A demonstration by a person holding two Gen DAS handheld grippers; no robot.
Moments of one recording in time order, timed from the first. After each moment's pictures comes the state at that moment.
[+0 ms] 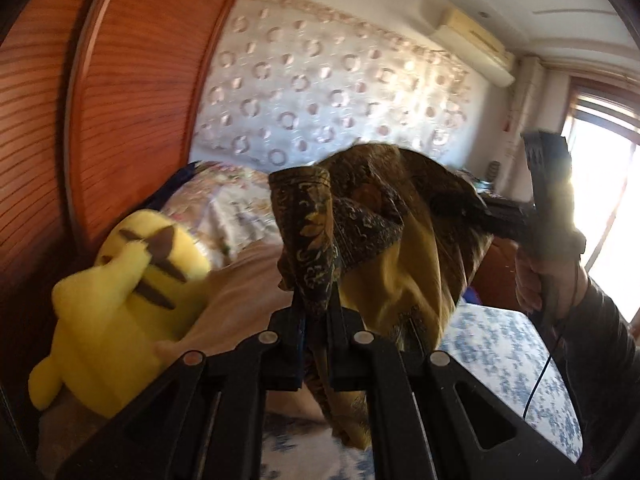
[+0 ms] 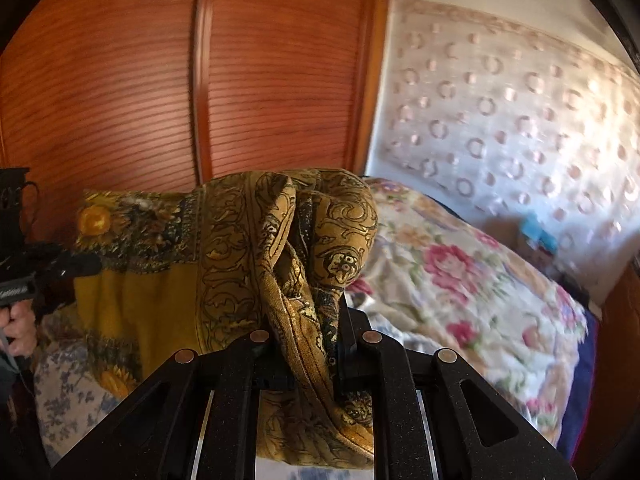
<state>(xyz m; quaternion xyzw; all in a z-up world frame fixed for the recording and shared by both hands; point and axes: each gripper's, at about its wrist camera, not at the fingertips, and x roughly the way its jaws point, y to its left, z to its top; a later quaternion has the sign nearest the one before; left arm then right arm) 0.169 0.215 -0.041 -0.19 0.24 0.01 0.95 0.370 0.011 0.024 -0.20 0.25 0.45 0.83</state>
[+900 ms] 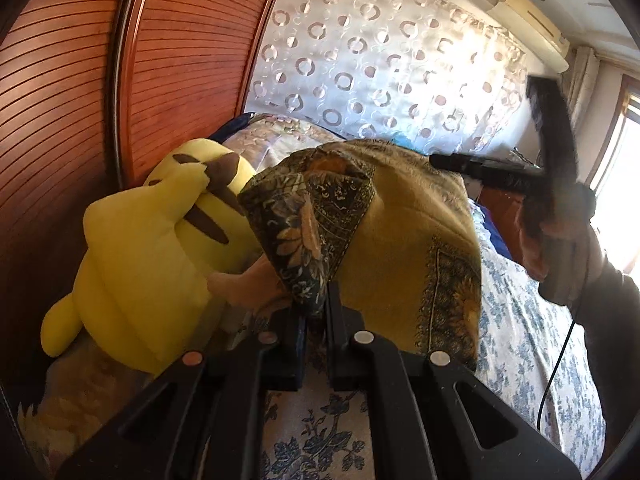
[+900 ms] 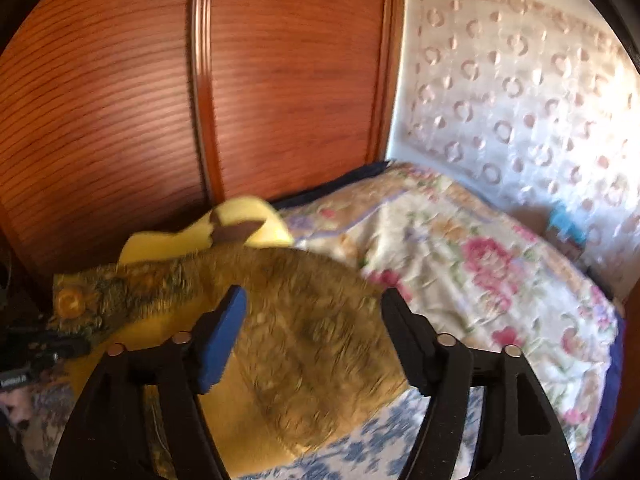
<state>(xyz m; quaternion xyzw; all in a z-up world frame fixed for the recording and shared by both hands) 0.151 0.228 -0.113 -0.20 0.31 0.08 0.93 0.399 0.107 -0.052 -0.20 0.29 0.46 0.81</state>
